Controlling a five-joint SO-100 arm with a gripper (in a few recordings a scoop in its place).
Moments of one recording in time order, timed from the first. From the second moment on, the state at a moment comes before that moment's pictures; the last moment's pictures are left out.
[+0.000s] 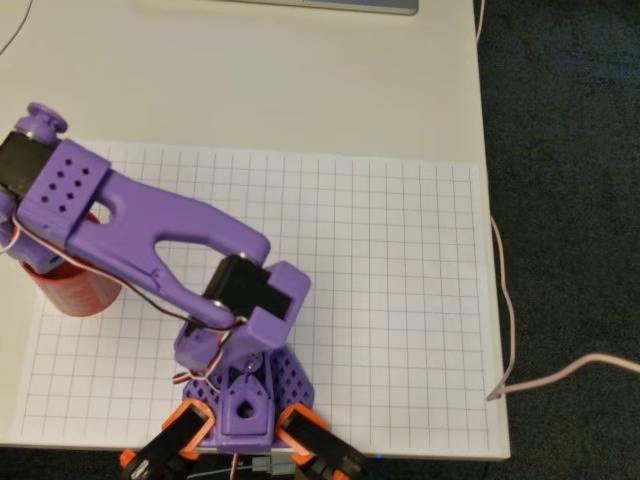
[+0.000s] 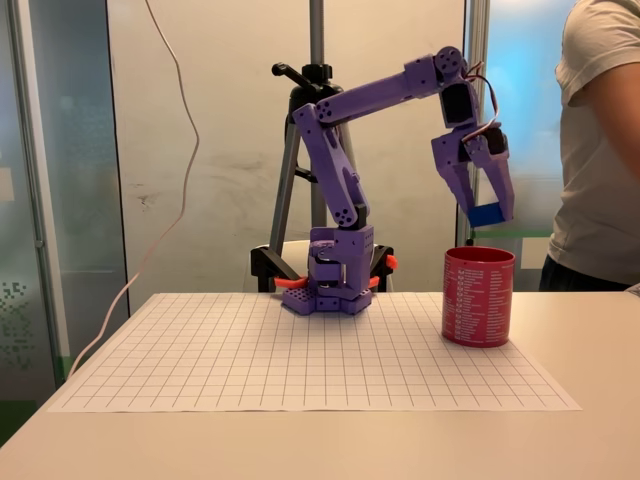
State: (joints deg) arm -68.3 117.6 98.8 92.9 21.5
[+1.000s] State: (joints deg) arm -60.4 127.0 100.6 88.7 17.8
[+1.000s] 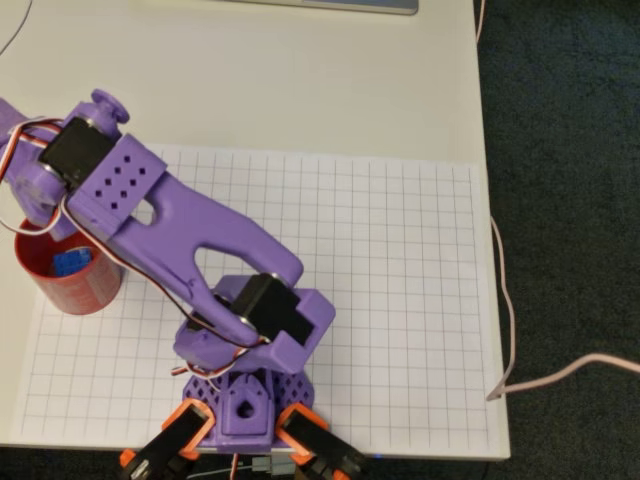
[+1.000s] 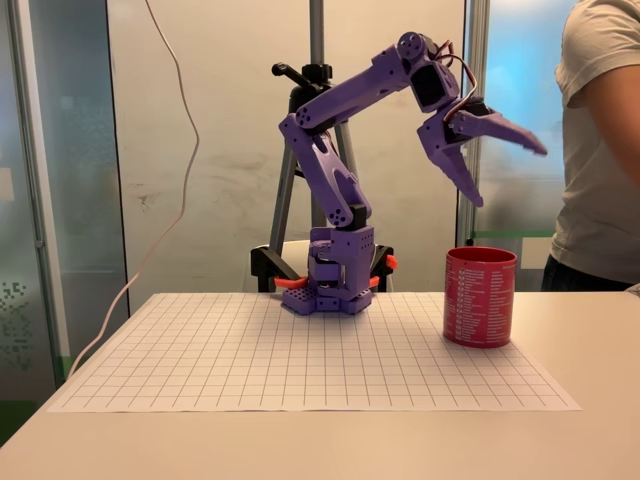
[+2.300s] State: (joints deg) arm 13.5 145.4 121.7 47.1 11.2
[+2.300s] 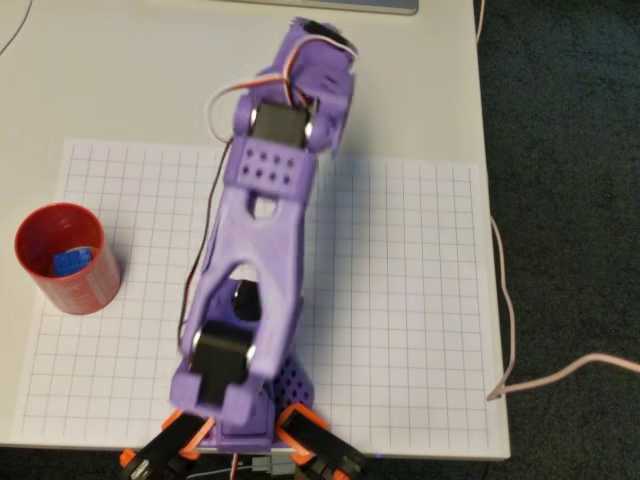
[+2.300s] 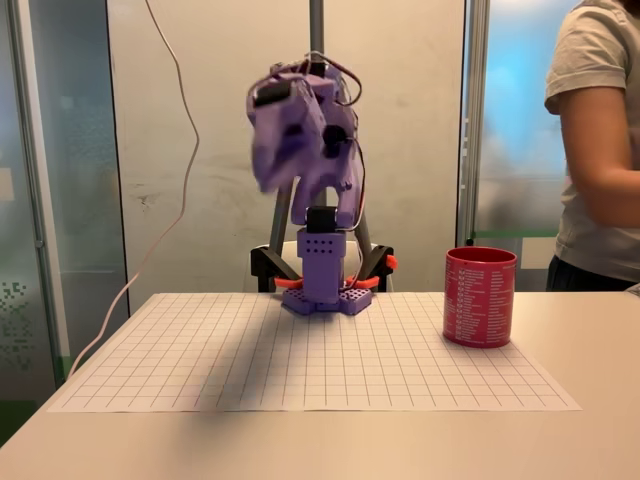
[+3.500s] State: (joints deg) arm -0.1 188.4 173.1 69.8 4.4
